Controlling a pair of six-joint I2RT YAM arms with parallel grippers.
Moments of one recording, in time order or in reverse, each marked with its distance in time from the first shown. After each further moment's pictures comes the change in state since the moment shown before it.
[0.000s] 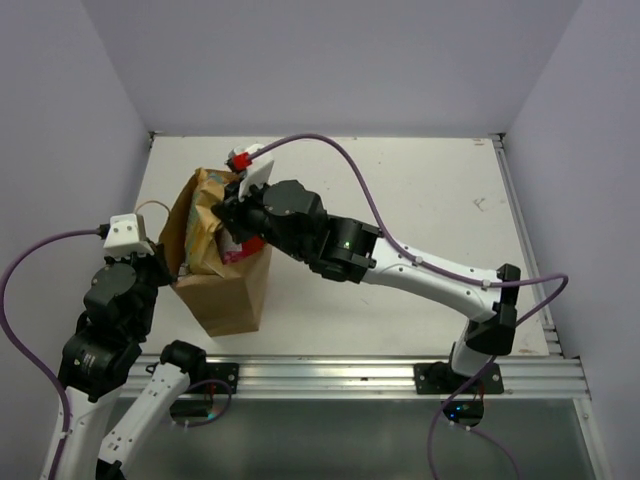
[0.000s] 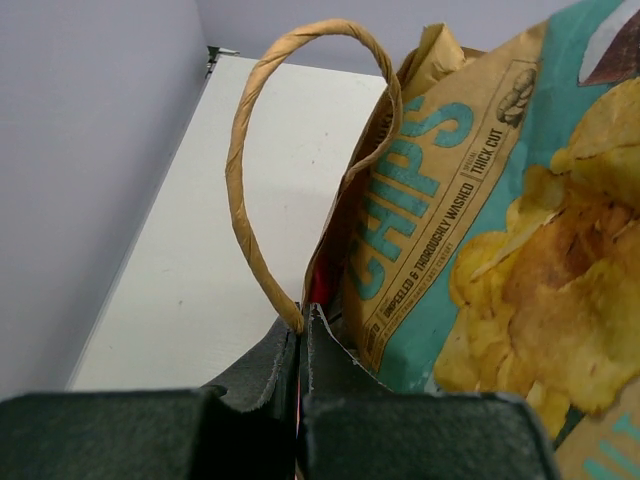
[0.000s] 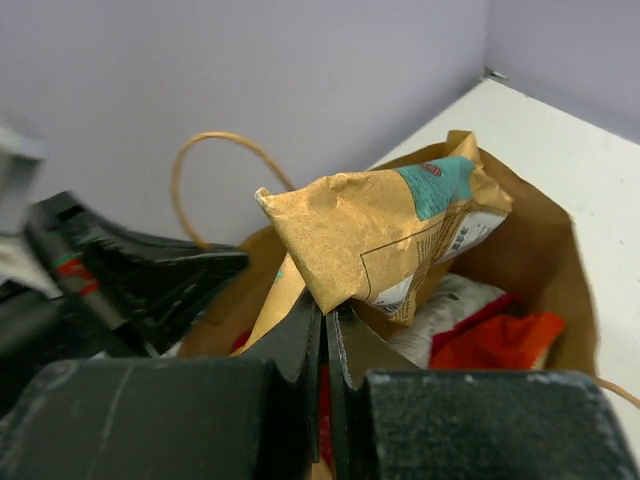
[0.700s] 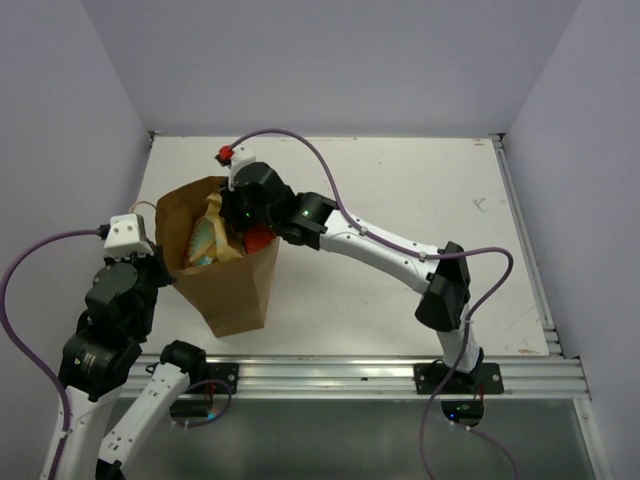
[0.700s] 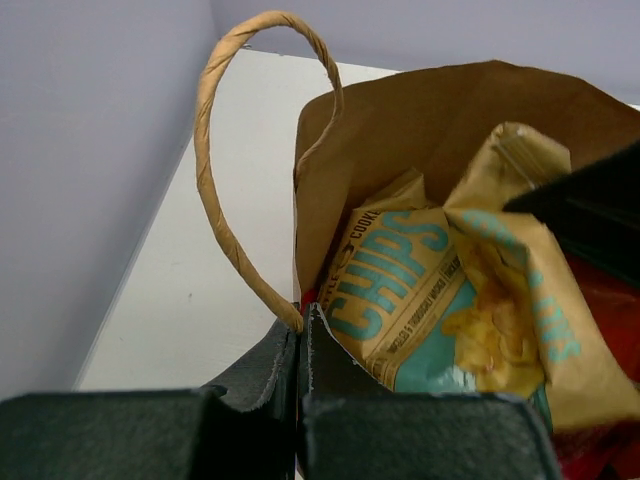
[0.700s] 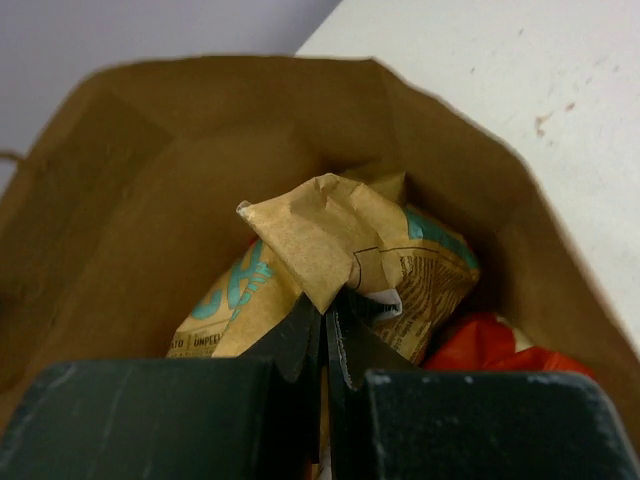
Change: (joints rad) left arm 0.000 0.003 0.000 -0.018 -0.023 0.001; right arm -0.196 0.306 0.187 -0.200 -0.188 0.151
